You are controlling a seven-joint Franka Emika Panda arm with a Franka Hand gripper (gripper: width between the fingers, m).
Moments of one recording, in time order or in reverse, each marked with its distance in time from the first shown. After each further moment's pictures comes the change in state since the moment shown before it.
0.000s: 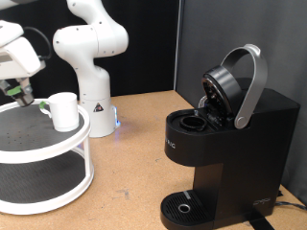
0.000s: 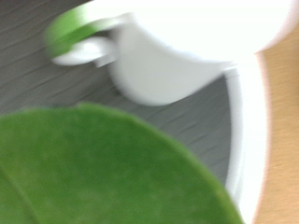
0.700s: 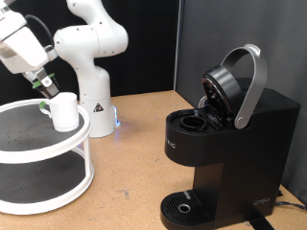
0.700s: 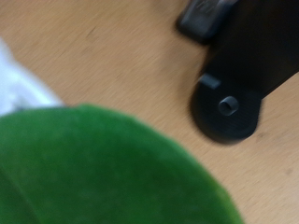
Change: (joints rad) arm 0.030 0.027 0.056 0.033 0.288 -0.018 0.329
